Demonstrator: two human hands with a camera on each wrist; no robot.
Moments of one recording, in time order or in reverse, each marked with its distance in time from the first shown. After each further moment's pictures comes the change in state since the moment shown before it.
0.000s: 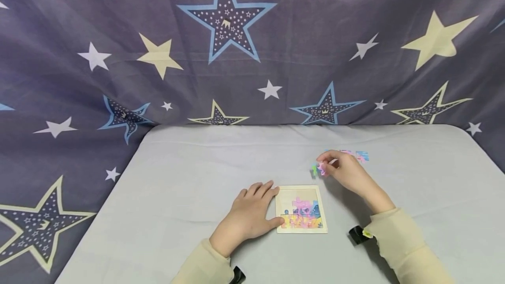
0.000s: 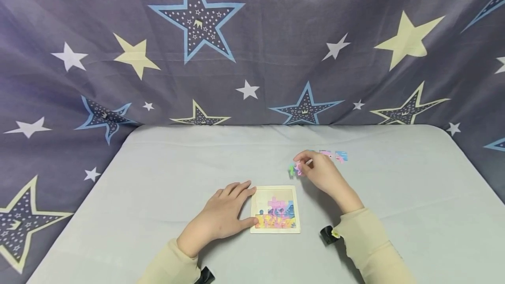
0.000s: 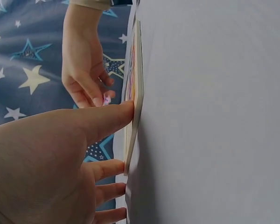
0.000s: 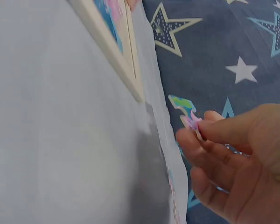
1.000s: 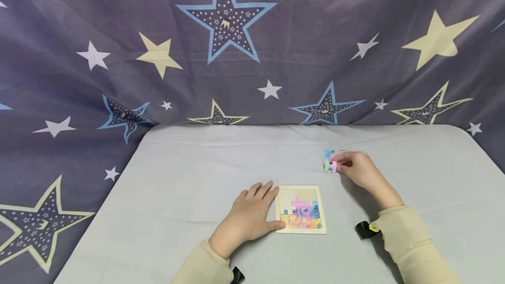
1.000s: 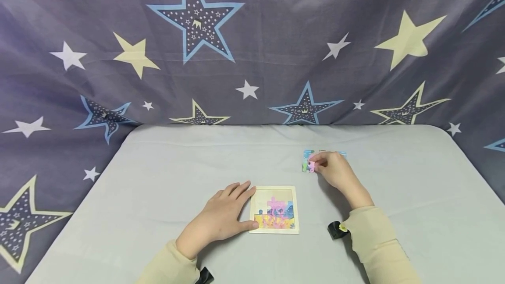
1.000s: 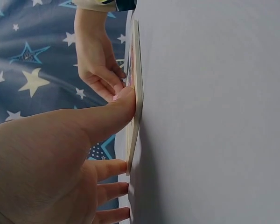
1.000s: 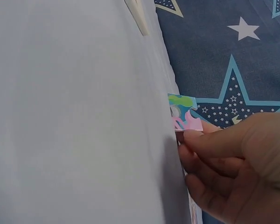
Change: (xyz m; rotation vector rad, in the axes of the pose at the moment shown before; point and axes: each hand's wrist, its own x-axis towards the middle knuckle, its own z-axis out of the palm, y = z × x) left_hand -0.003 0.003 -0.005 0.002 -0.031 0.003; right_hand 0.000 0.028 -0.018 -0.110 0.024 0.071
